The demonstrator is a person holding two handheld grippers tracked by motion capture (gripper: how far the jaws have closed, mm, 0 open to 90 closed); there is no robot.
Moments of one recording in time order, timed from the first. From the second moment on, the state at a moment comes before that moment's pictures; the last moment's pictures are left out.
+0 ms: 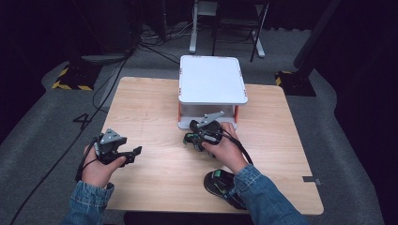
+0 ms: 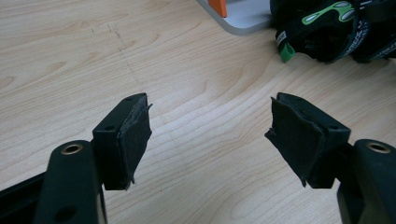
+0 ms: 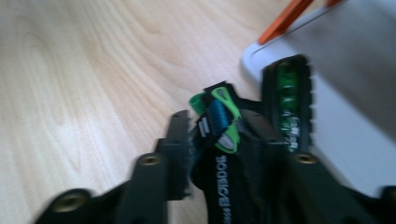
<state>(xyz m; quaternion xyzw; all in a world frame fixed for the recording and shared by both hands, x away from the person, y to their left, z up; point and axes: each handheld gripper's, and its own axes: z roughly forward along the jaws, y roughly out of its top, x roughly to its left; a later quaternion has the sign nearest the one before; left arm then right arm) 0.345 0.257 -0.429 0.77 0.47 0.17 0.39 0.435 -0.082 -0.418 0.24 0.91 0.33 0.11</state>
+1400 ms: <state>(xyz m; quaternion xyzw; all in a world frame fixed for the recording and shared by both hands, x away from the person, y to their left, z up) 0.347 0.240 -0.429 0.79 0.45 0.16 0.39 0.400 -0.121 -0.388 0.23 0.86 0.43 0.13</state>
